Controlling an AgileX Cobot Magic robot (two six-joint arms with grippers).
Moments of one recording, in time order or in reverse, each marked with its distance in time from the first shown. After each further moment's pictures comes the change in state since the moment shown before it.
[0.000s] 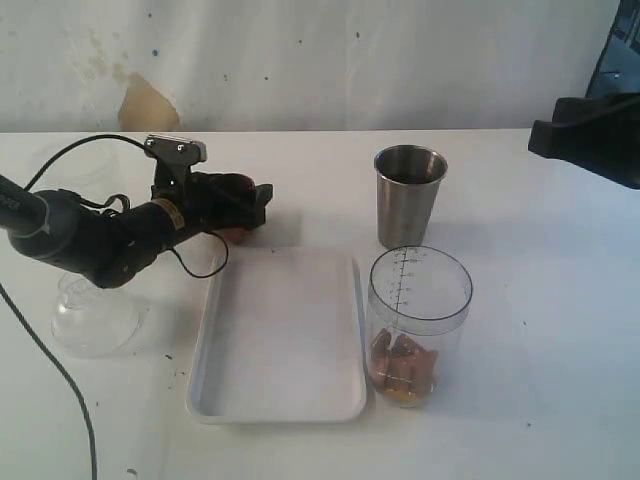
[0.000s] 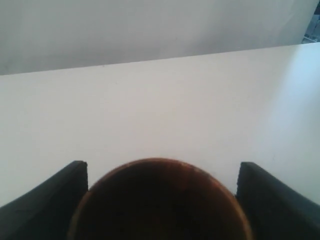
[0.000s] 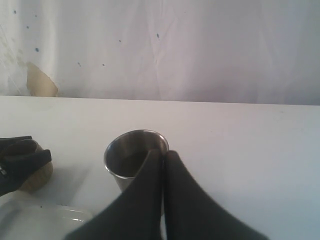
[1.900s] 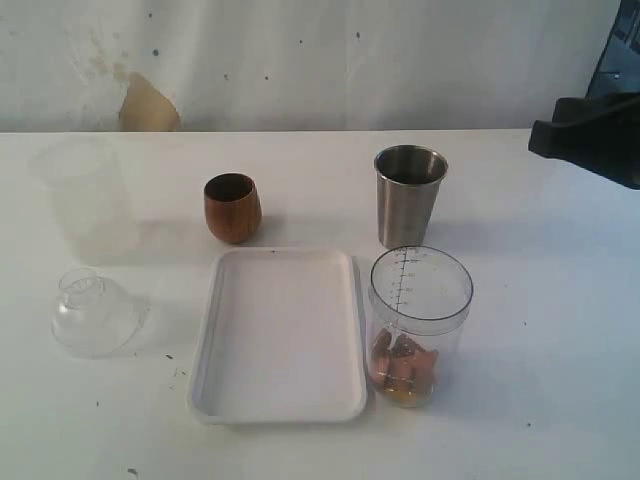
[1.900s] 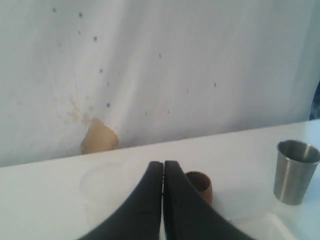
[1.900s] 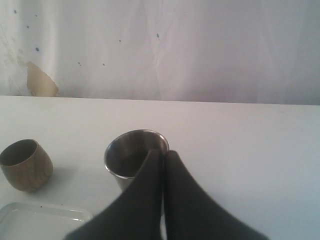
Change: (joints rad) left arm 0.000 -1.788 0.602 -0.151 1.068 0.160; right arm 0.000 0.000 0.000 0.000 0.000 0.000
